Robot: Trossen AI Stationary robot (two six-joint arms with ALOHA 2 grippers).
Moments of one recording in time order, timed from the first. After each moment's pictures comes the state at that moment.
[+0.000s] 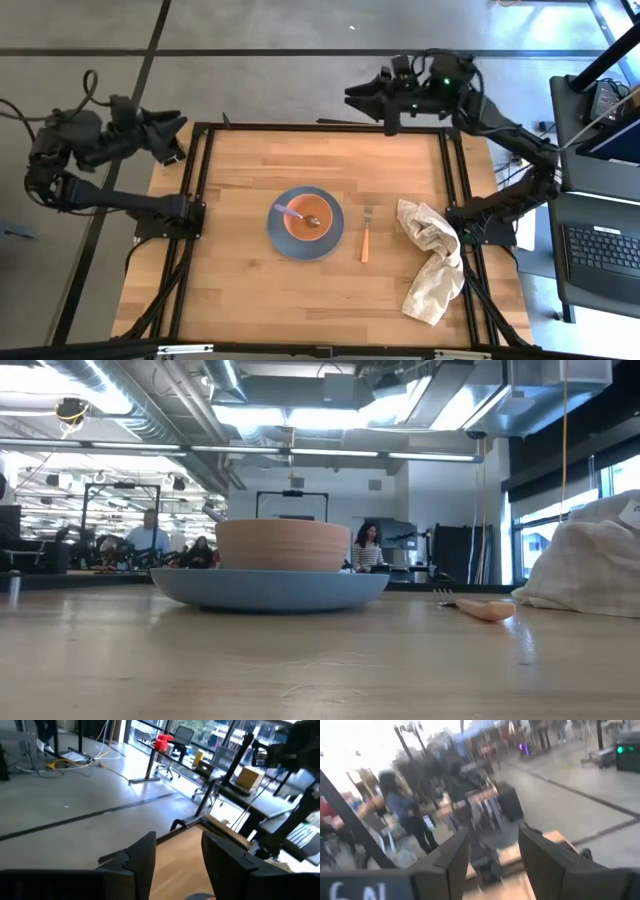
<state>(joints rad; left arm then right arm) 0.09 0.61 1.44 -1.07 -0.63 -0.46 -0.41 1.40 1.68 -0.25 -0.38 0.38</state>
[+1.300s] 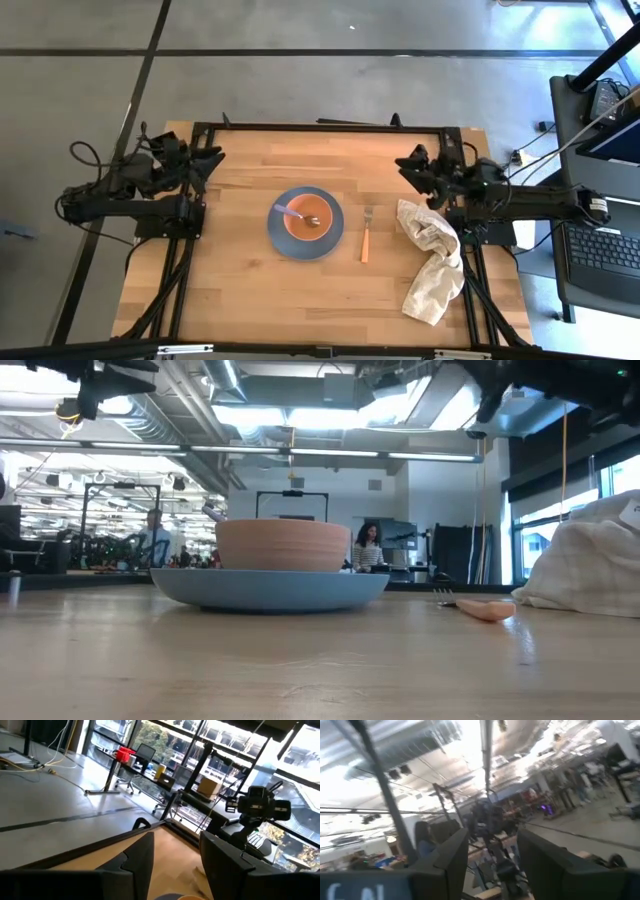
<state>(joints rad) 0.09 0.16 0.57 -0.40 -0.48 -0.44 -0.21 0.69 0.31 0.82 -0.14 0.49</state>
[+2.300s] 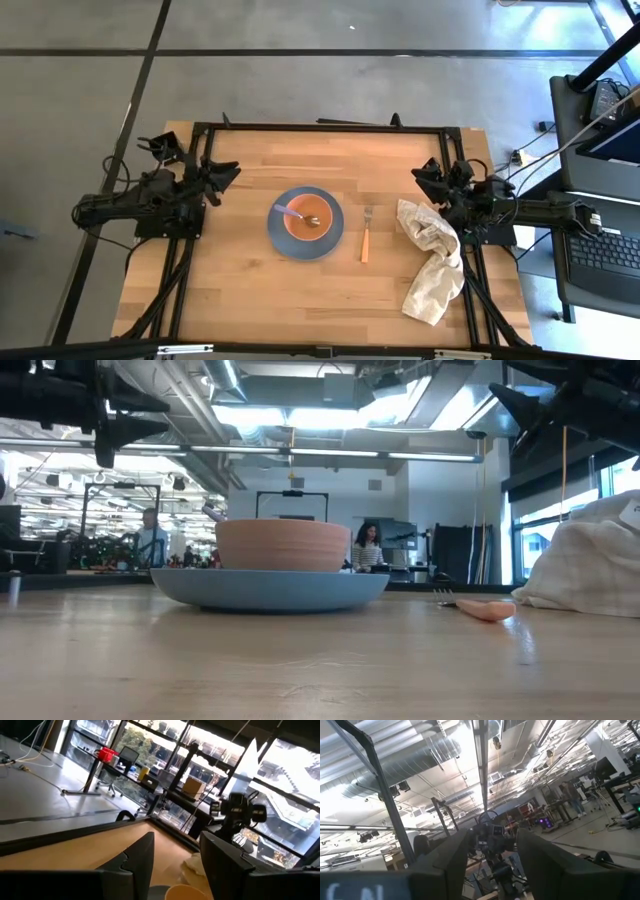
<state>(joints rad) 0.09 0.00 0.19 -0.09 -0.40 -0.46 -0.21 0.36 0.01 0.85 -0.07 0.52</state>
